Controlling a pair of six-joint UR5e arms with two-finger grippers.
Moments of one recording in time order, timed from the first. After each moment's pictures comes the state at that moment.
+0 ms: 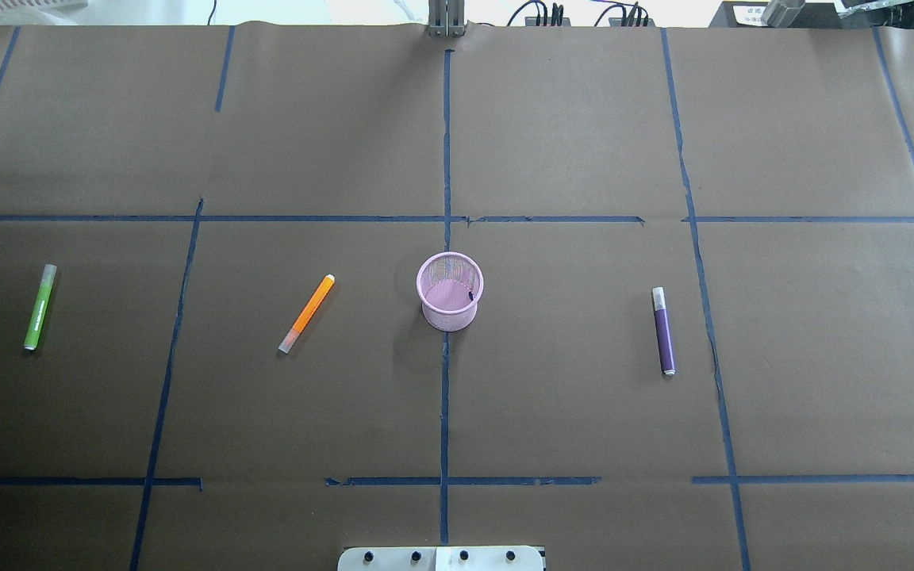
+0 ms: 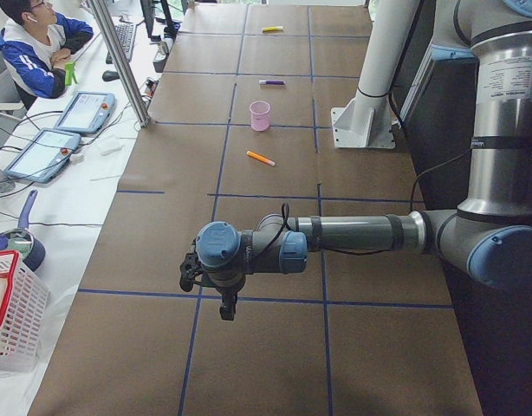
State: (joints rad) left arm -1.61 -1.54 -1.57 -1.59 -2.42 0.08; right arm 1.66 -1.68 1.65 -1.52 2.43 0.05
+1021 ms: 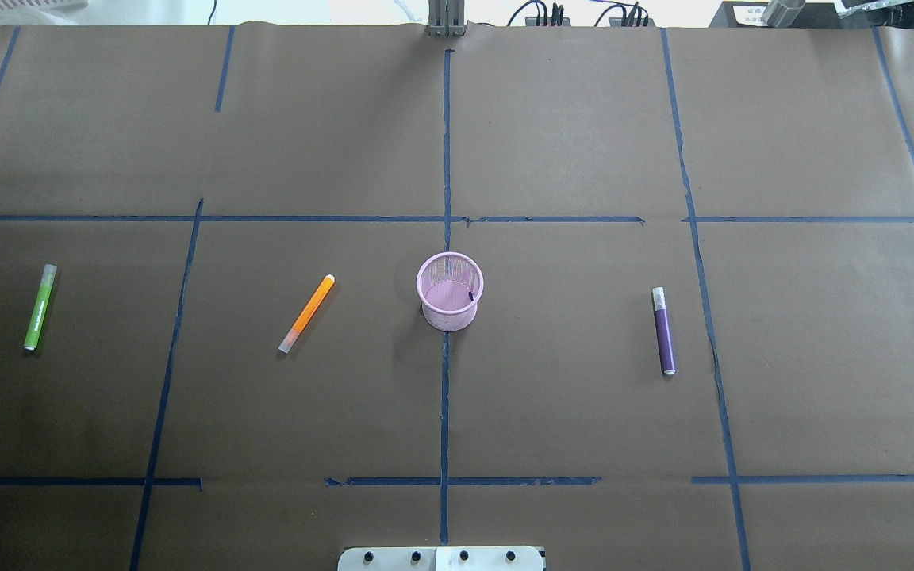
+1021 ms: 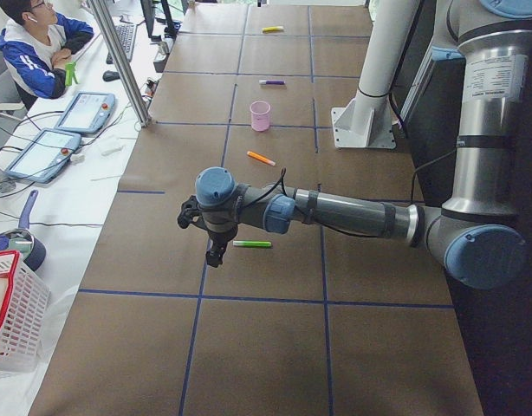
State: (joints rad) left arm -1.40 -1.57 -1.73 -1.68 -2.40 0.05; right arm 1.56 -1.59 1.47 -1.32 2.43 0.06
